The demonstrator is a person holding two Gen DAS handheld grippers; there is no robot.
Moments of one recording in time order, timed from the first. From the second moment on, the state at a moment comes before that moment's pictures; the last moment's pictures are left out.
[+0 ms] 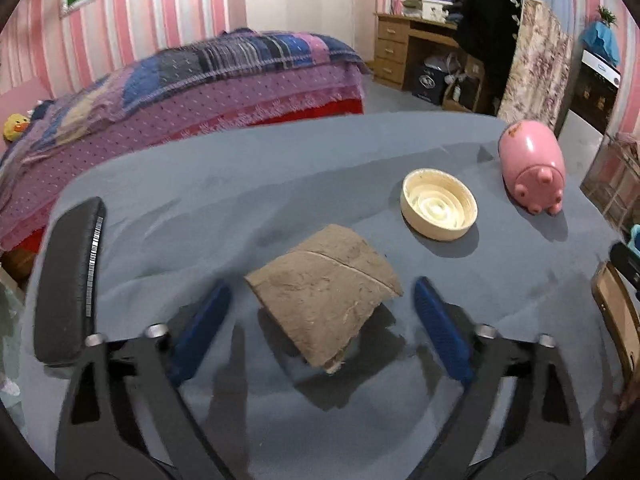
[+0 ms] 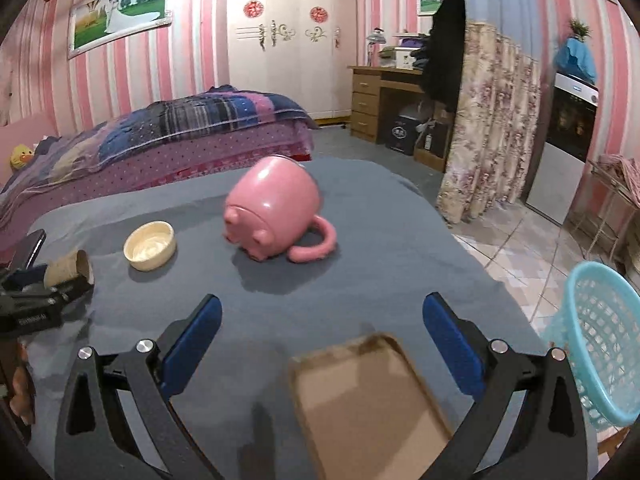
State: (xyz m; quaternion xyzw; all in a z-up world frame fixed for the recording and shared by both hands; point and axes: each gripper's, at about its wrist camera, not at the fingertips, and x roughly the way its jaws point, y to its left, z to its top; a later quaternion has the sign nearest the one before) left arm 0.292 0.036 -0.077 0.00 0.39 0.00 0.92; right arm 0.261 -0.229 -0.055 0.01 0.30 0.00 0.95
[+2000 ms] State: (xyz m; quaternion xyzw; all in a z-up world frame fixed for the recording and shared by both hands) left arm 0.233 -0.052 -0.024 -0.03 0.30 -0.02 0.95; right arm 0.169 -0.333 -0.011 -0.05 0.28 -0.04 0.96
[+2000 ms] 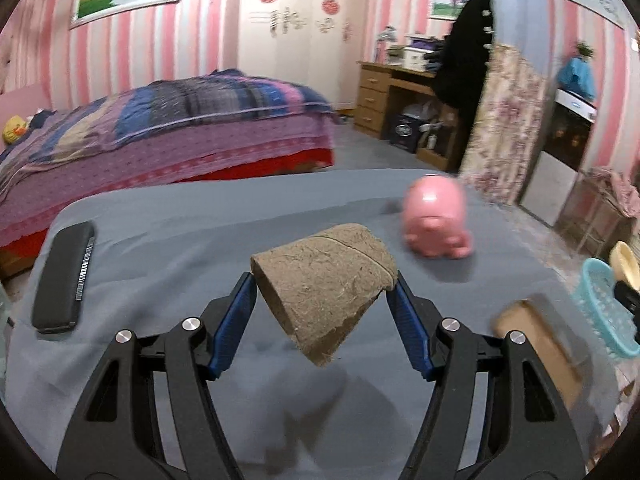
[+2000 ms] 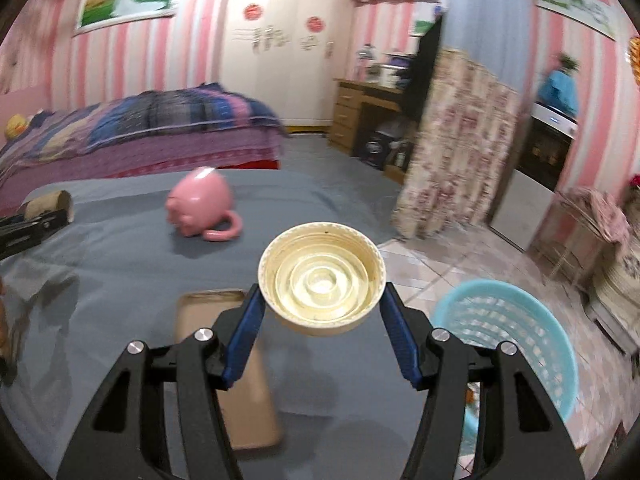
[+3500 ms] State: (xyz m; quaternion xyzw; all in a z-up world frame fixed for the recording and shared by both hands) left arm 0.223 -0.456 -0.045 0.10 0.30 -0.31 0.90; right arm 0.119 -0.623 -0.040 0.11 0.27 -0.28 0.92
